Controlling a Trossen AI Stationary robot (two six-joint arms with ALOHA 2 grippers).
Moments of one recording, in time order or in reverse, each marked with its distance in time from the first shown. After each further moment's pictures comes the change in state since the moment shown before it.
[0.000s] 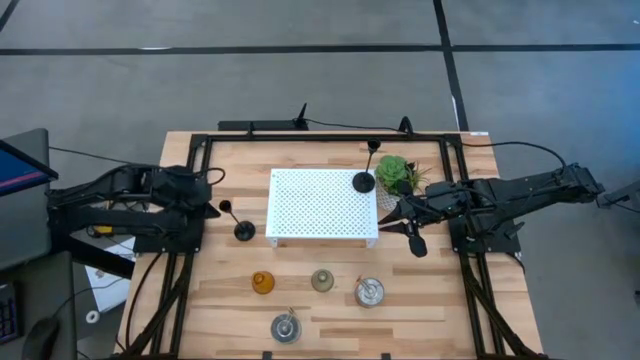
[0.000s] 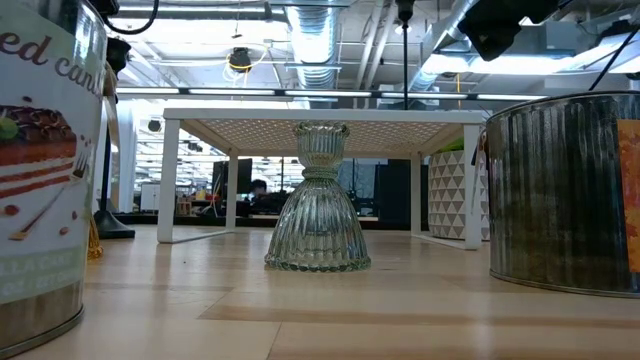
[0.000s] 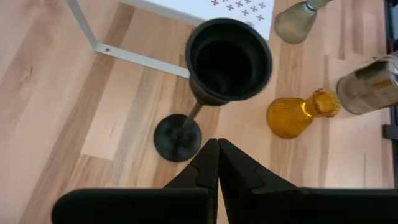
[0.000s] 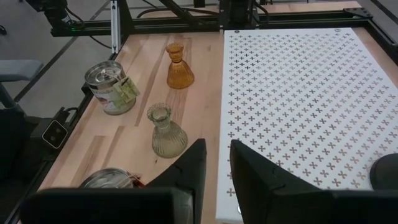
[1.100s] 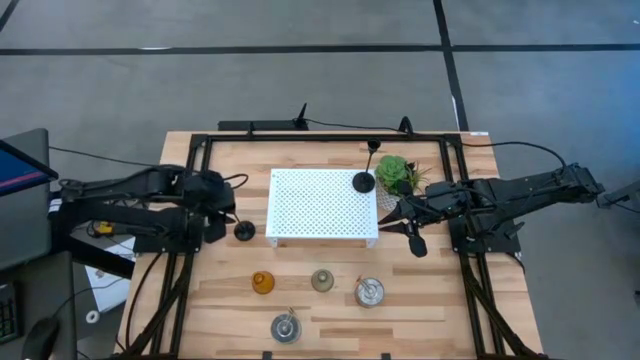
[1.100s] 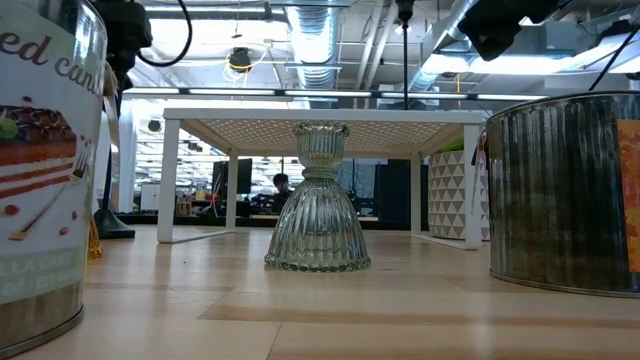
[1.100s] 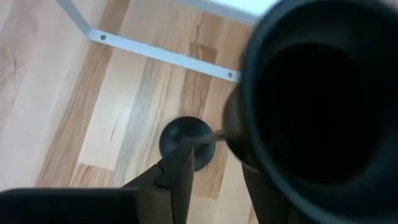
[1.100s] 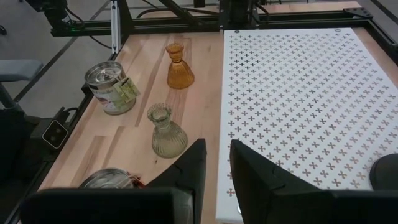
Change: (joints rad) left arm 0.000 0.188 -0.074 0.142 -0.025 0.019; right arm 0.000 0.000 0.001 0.000 0.000 0.000
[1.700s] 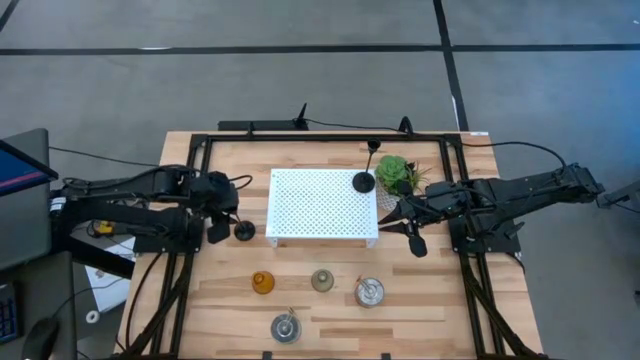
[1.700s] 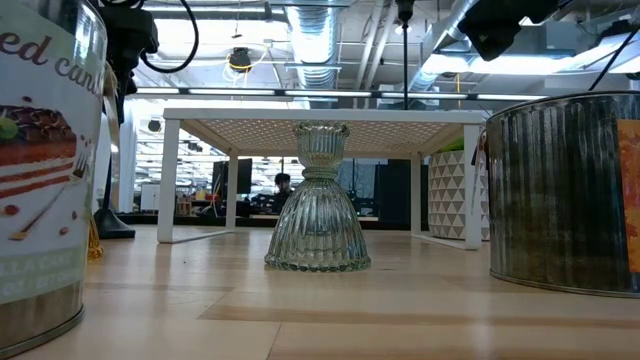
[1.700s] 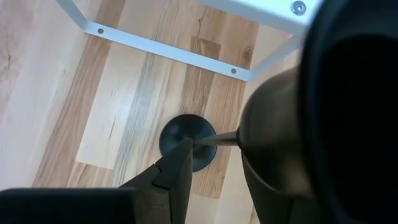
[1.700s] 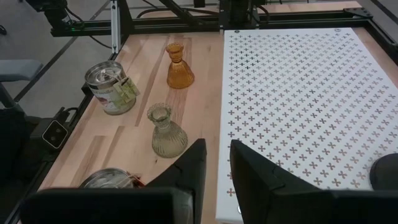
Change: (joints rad) left arm 0.000 0.025 0.000 0.008 0.000 0.000; right arm 0.000 0.000 0.000 0.000 0.000 0.000
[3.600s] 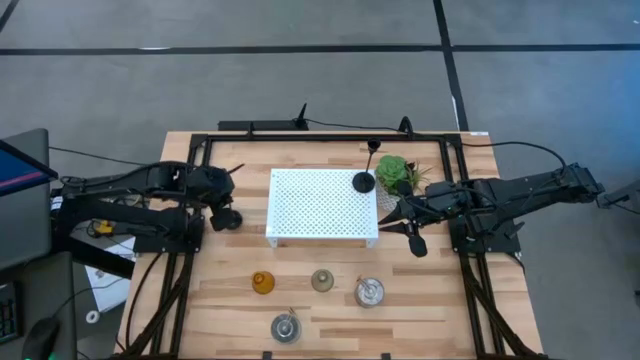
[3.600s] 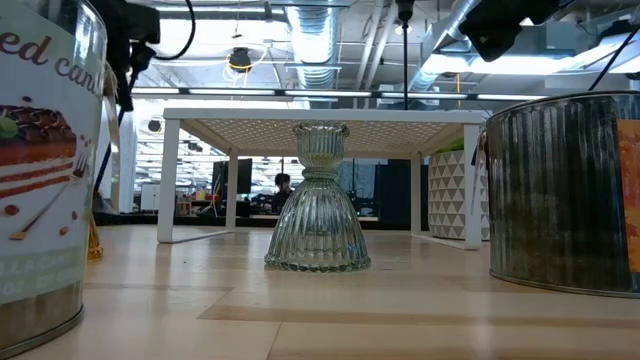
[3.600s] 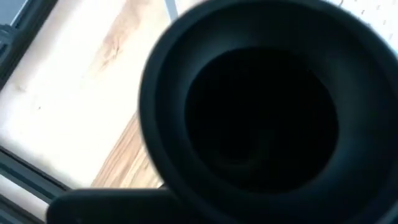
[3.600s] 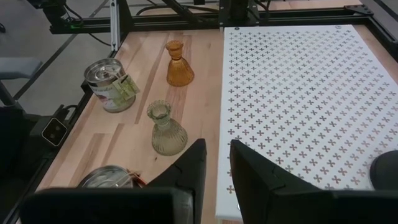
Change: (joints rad) left arm 0.000 0.024 0.111 -0.105 -0.265 -0.159; right arm 0.000 0.000 0.000 -0.009 0.000 -0.001
